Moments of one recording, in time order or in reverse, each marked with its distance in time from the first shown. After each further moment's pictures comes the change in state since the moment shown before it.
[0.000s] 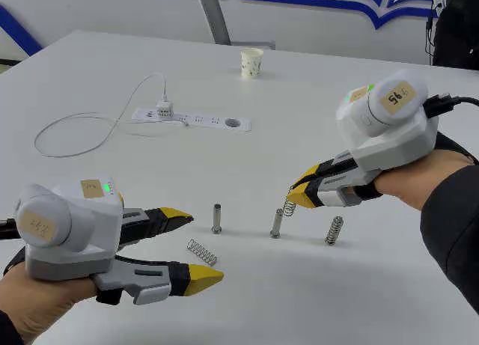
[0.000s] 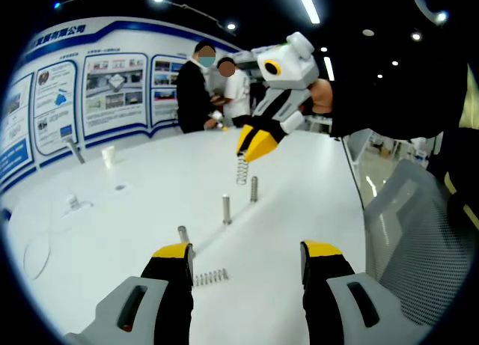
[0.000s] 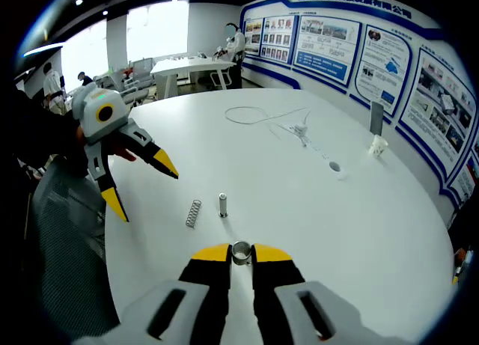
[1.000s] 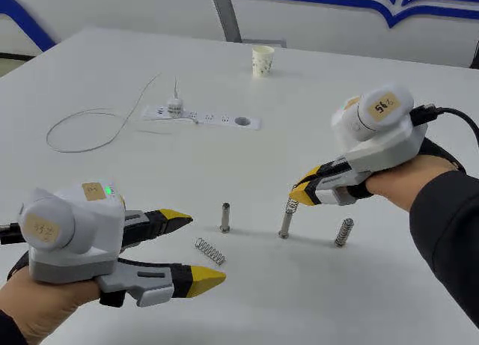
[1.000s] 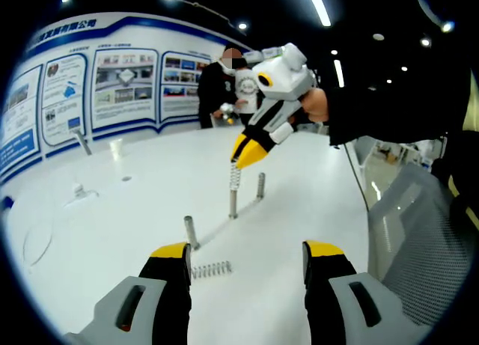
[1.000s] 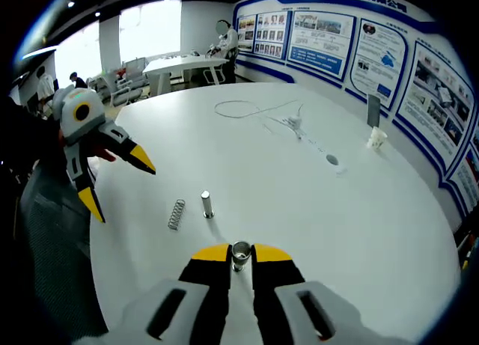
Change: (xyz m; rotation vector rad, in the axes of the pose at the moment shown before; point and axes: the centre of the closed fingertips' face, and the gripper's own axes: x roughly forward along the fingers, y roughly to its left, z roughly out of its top) left arm -0.004 0.005 -0.009 -0.045 0.000 0.038; right arm 0.030 -0.019 -0.008 0.028 0.016 -0.016
